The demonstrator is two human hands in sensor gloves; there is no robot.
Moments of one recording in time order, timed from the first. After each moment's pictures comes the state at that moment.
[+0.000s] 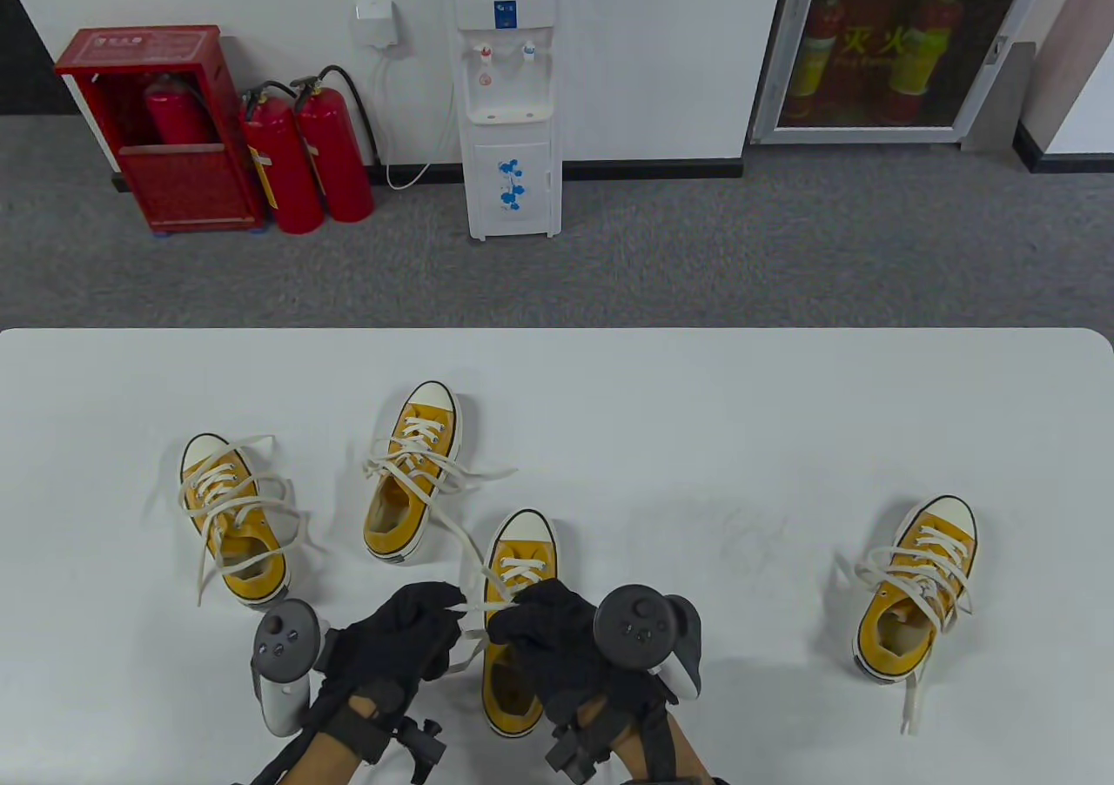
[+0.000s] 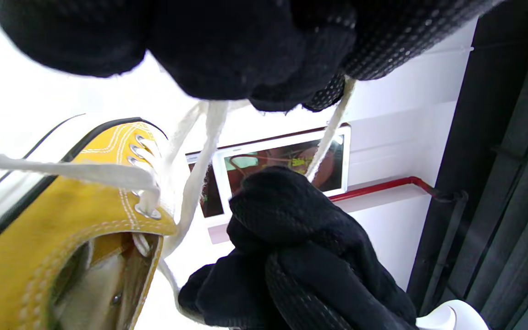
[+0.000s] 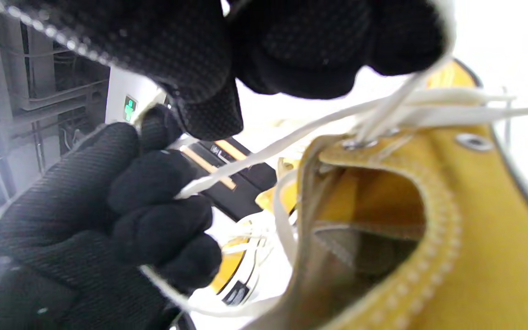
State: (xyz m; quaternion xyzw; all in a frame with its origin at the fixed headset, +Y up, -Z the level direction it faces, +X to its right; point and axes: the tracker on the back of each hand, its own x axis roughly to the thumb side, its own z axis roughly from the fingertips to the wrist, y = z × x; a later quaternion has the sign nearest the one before) left_hand -0.226 -0.751 -0.262 -0.02 -0.13 0.64 0.75; right_hand 0.031 -0.724 -0.267 0.23 0.01 0.86 0.46
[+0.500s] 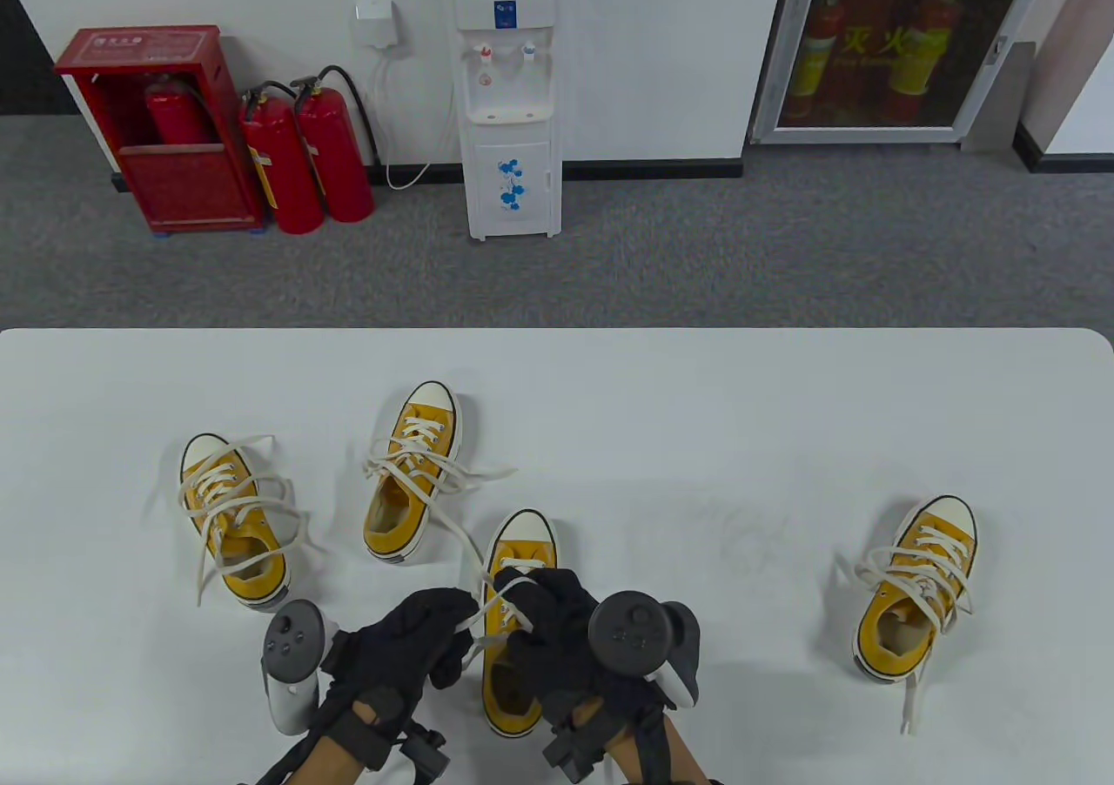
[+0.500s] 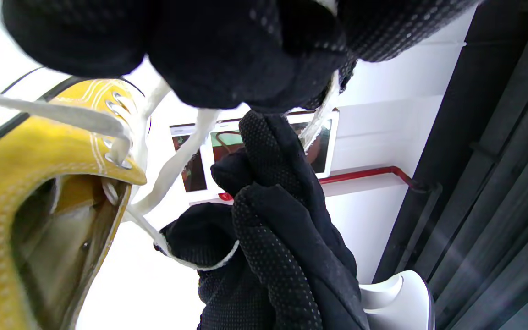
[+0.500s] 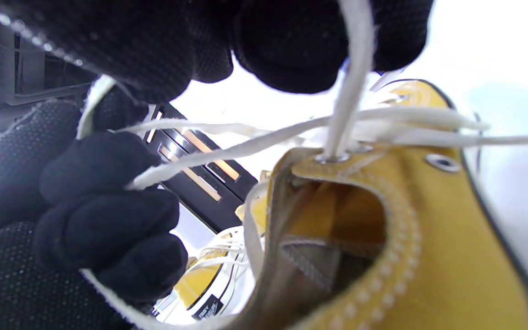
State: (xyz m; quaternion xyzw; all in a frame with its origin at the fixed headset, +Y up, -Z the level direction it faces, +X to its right) left_hand -0.217 -0.752 -0.260 -0.05 -0.17 0.67 0.72; right_hand 0.031 -0.728 -0.266 0.21 -0.01 0.87 0.44
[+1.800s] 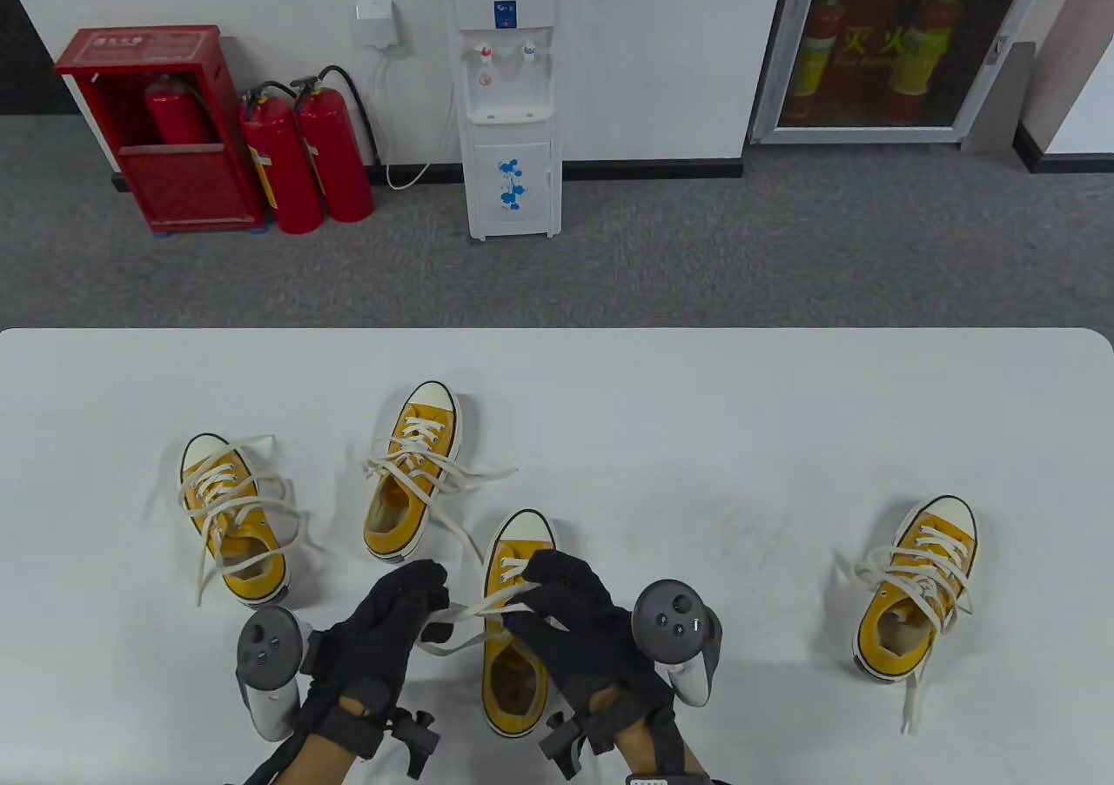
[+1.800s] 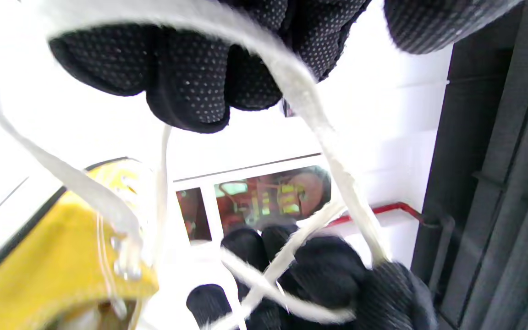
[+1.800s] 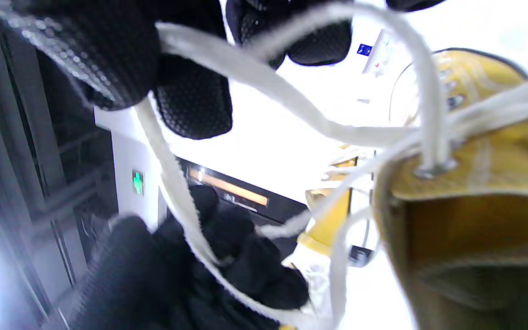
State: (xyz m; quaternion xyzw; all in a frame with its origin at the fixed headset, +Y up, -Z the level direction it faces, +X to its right) left_hand -0.243 -0.746 -0.260 0.05 -0.10 0.64 0.76; right_hand 0.053 -0.736 -0.275 0.15 0.00 0.76 0.64
